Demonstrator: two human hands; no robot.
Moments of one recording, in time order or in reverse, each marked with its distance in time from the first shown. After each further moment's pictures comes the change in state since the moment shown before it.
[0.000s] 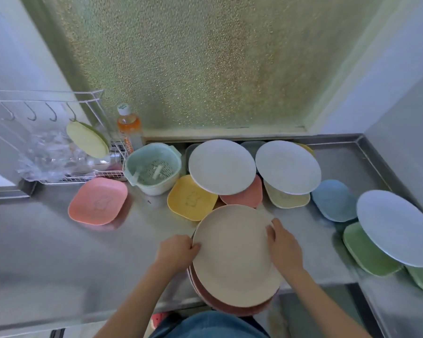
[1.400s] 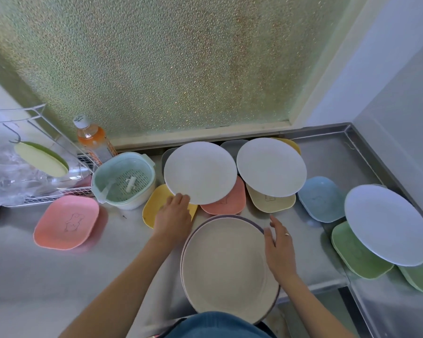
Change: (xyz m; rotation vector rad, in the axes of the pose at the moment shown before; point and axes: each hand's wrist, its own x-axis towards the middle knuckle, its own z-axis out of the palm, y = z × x) left_hand 0.098 0.047 -0.026 0.119 0.463 0.162; right_hand 0.028 0.040 0.001 0.388 0.113 0.095
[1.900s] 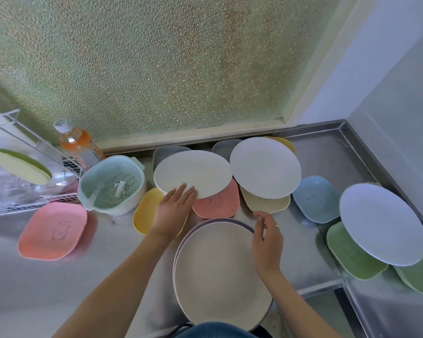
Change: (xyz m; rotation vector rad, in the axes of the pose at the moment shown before) left_hand 0.025 0.011 -0.007 0.290 0.236 0.414; right_hand 0.008 -0.042 0.010 0.208 0.221 -0.065
